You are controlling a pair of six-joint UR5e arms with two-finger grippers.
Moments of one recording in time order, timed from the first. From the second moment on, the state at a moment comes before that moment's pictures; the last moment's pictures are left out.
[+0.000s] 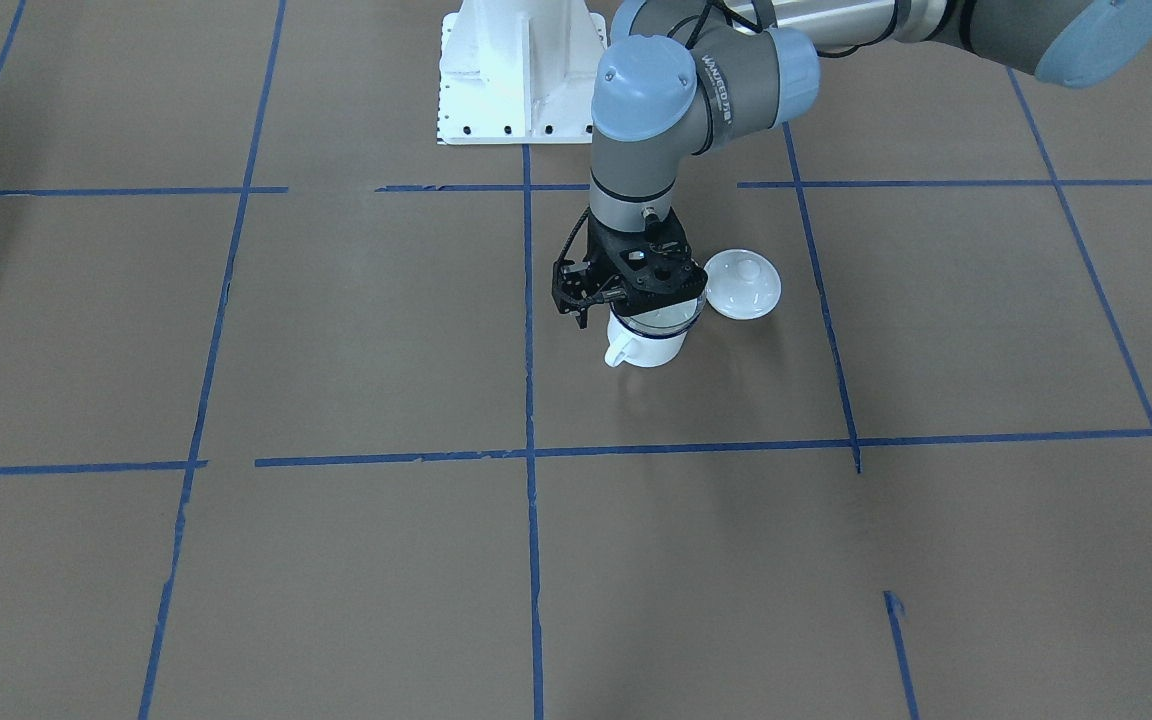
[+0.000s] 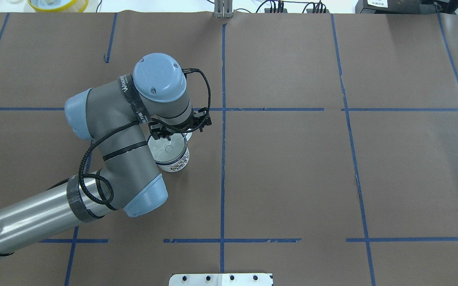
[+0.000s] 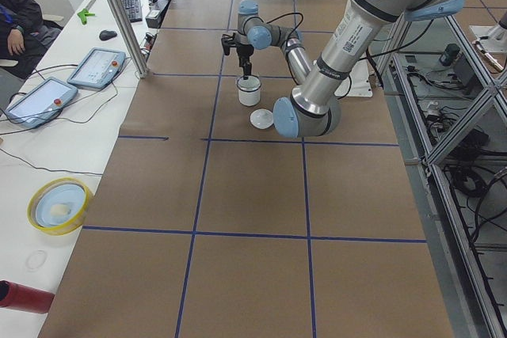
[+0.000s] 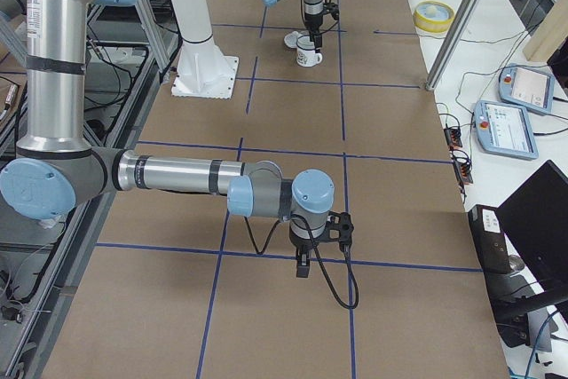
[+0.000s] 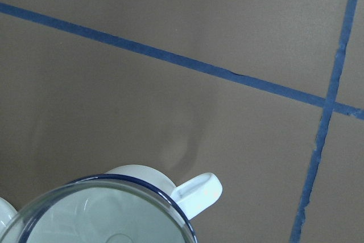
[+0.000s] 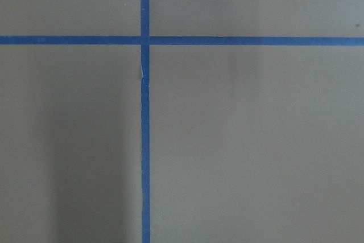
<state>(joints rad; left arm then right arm) -0.58 -2.33 -1.65 -1.49 -1.86 -1.44 1.57 -1.68 1.65 -1.57 2.29 0.01</state>
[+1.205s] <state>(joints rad) -0.58 -2.33 -1.76 -1.36 -1.87 -1.33 1.57 -1.68 1.65 -1.57 2.29 0.01</state>
